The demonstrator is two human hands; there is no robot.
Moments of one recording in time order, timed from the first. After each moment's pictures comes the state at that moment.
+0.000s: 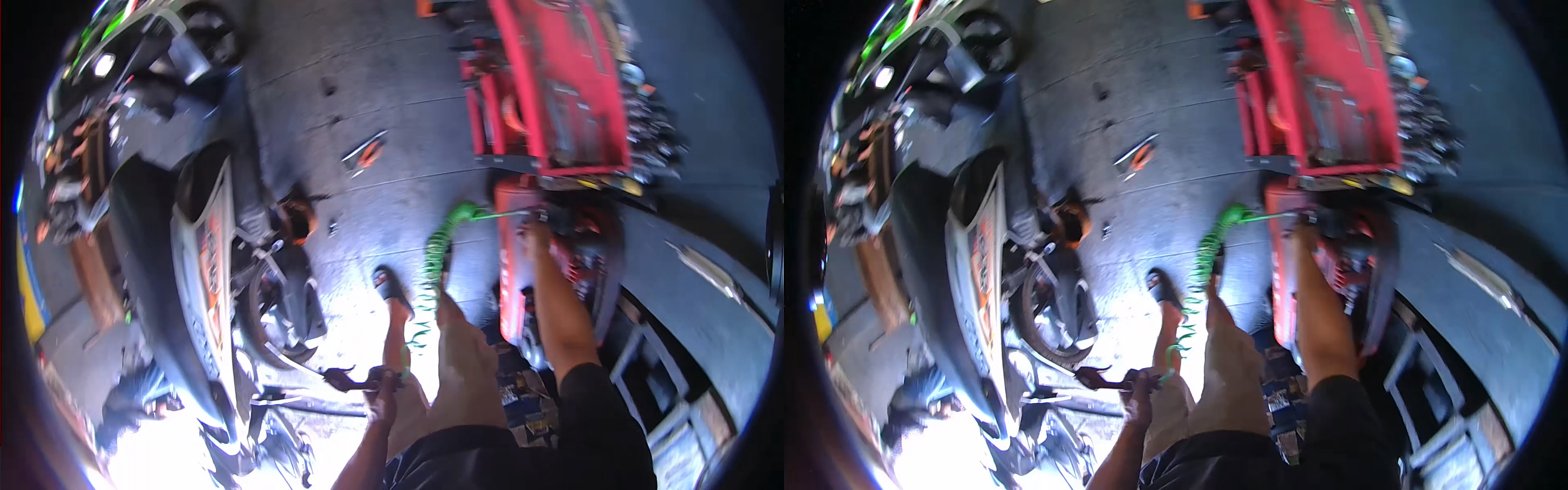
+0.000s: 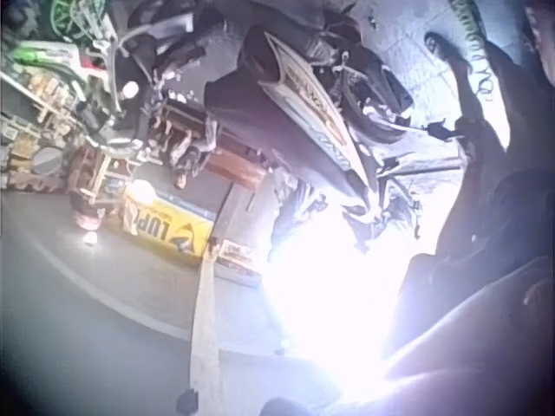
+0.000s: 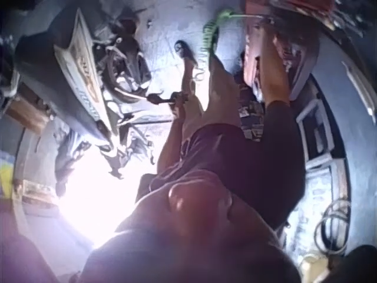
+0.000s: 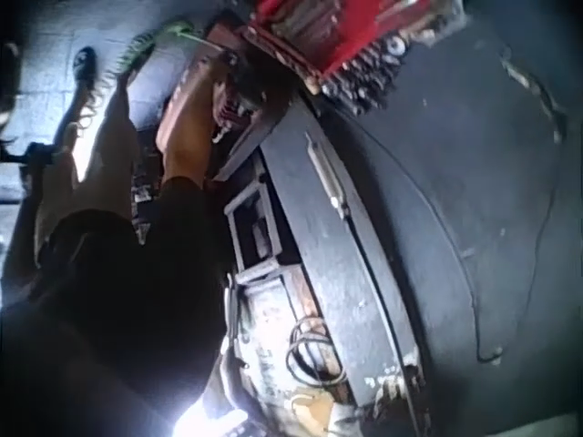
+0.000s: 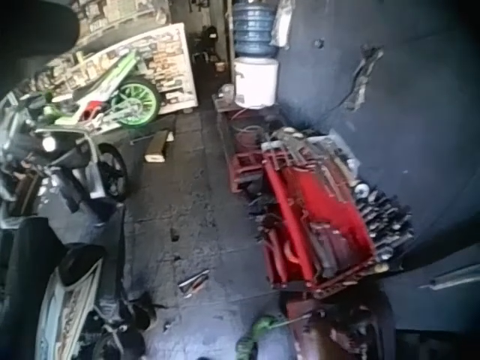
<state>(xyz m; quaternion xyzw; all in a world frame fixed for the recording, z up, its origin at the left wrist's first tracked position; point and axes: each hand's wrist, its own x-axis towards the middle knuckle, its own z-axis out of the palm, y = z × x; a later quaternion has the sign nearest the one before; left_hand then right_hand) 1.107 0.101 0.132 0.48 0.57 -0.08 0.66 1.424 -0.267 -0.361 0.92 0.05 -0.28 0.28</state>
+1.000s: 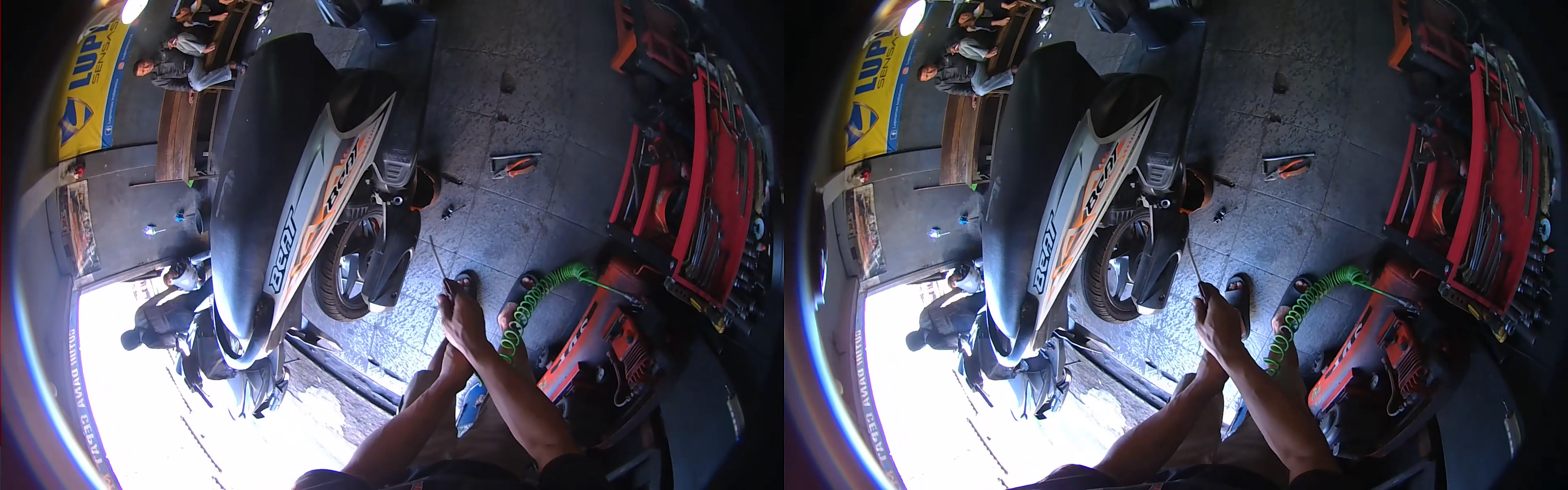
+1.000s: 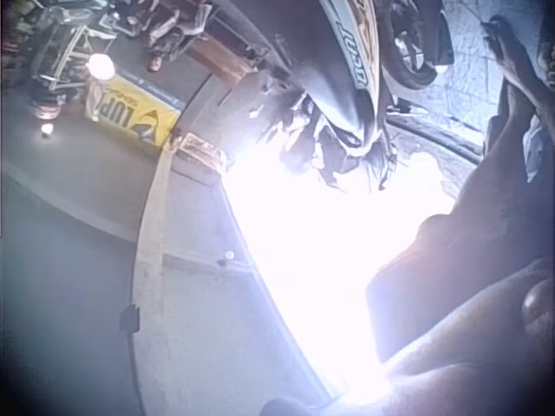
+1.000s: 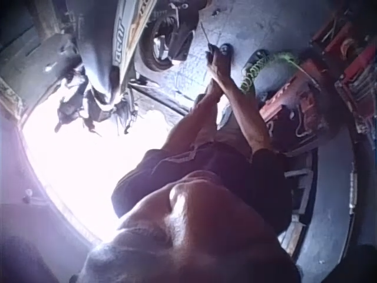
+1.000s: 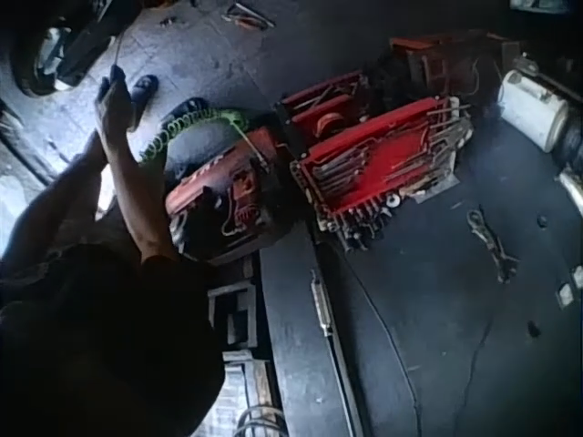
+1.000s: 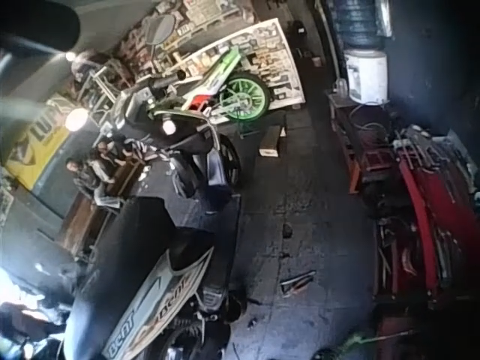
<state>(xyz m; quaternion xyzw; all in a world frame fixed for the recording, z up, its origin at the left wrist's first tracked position) 1.102 0.138 0.032 0.71 0.54 -0.17 0.42 1.228 0.184 0.060 0.76 0.24 -0.44 -0.42</state>
